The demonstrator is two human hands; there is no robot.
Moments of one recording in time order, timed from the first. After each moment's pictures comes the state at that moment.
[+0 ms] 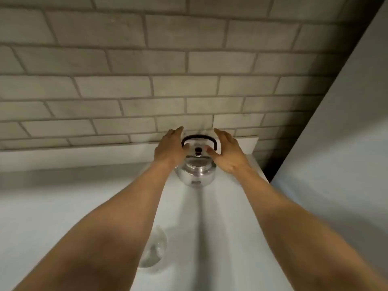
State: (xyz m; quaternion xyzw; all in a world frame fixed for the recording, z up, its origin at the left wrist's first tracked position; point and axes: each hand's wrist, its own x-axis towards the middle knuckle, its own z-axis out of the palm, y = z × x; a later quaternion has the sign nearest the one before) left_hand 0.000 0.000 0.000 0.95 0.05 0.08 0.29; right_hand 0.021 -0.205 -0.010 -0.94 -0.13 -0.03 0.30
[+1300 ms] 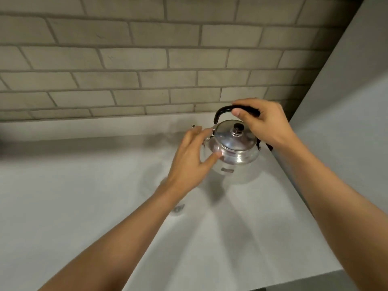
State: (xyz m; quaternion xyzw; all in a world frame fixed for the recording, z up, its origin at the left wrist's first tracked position) left_hand -0.214 -0.023 0.006 0.88 -0.10 0.18 0.43; right_hand -0.125 -0.234 0.085 -0.88 -0.24 -0.19 0.36
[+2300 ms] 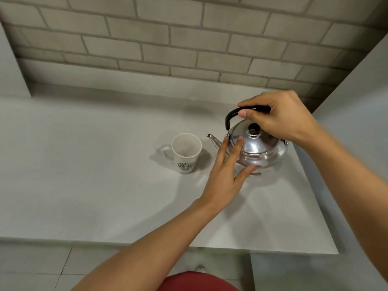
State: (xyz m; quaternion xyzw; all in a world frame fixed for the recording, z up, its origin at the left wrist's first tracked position) left_hand -0.299 -0.112 -0.082 0.81 -0.03 0.13 0.57; right_hand -0.187 -0.225 0.081 -0.90 -0.36 -0.10 0.22
